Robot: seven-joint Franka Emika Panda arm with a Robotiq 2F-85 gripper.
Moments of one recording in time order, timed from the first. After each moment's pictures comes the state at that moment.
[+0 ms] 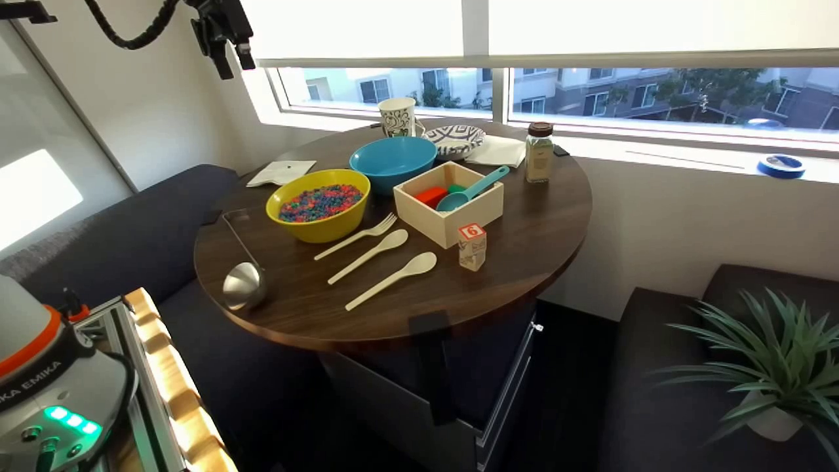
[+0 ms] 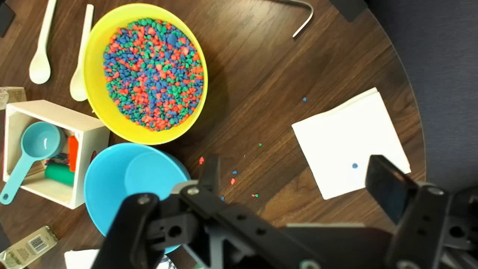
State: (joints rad) arm 0.08 -0.23 0.28 -2.05 -0.14 1.70 0.21
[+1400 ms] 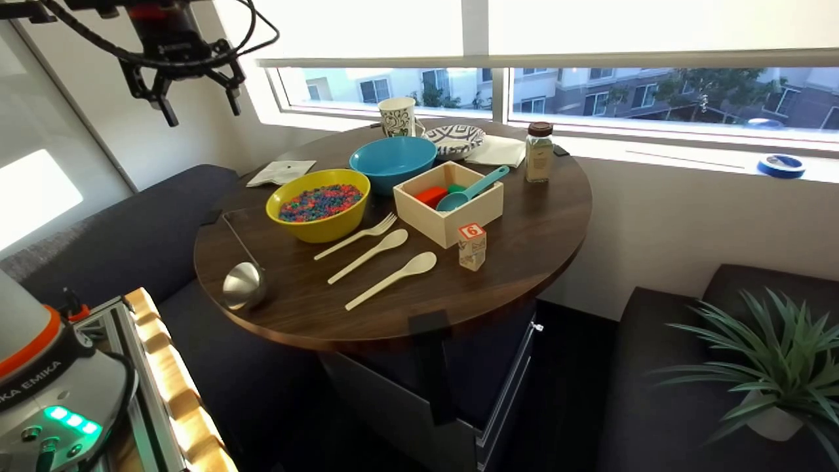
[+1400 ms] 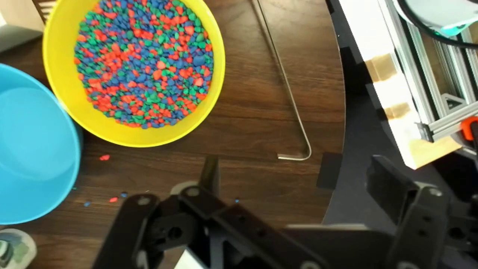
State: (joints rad) arm 0.23 -0.62 -0.03 -2.51 -0.12 1.82 -0.87
